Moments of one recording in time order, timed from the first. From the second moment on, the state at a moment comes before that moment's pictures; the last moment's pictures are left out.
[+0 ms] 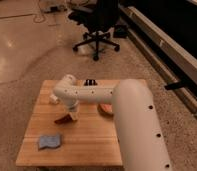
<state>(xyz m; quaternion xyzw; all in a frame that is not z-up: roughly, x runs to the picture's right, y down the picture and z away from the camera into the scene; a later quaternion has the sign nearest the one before) -0.158 0.144 0.900 -0.33 -0.05 -0.15 0.93</state>
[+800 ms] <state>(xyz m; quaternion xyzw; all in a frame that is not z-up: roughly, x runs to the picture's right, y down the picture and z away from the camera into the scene) -0.126 0.141 0.895 -0.33 -0.04 -0.14 0.93</state>
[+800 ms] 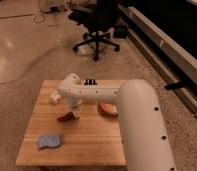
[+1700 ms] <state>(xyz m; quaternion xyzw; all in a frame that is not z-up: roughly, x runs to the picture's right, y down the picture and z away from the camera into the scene) -0.122 0.134 0.889 -0.33 -0.03 -0.13 0.93</state>
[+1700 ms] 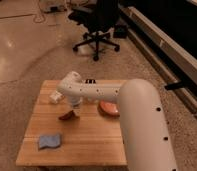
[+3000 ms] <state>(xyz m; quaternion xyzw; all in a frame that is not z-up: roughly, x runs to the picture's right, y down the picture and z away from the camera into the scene) -0.089 0.126 0.893 -0.34 -0.02 -0.12 0.93</state>
